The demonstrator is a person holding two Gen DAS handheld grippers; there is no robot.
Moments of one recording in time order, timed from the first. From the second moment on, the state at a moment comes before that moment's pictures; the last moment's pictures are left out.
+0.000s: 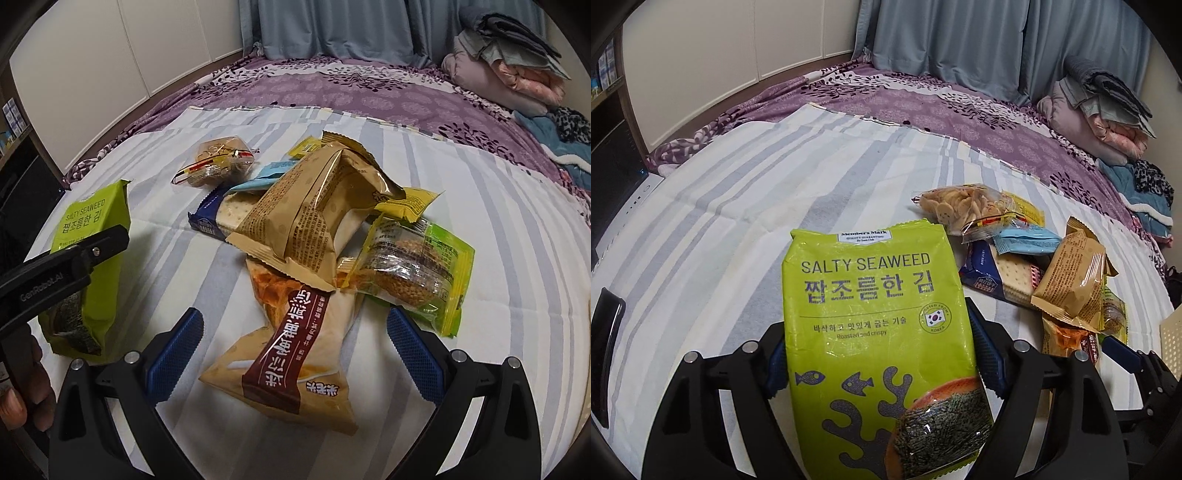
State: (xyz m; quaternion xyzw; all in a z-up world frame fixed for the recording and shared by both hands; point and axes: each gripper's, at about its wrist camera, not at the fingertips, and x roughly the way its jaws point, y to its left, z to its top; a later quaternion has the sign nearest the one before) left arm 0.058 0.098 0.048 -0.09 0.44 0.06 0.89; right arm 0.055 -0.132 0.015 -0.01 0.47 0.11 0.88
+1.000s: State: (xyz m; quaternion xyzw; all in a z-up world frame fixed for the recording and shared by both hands) left arm 0.052 0.109 0.041 -0.10 0.45 0.06 0.89; right arm 0.052 -0.124 0.003 -0.03 0.48 0.10 0.87
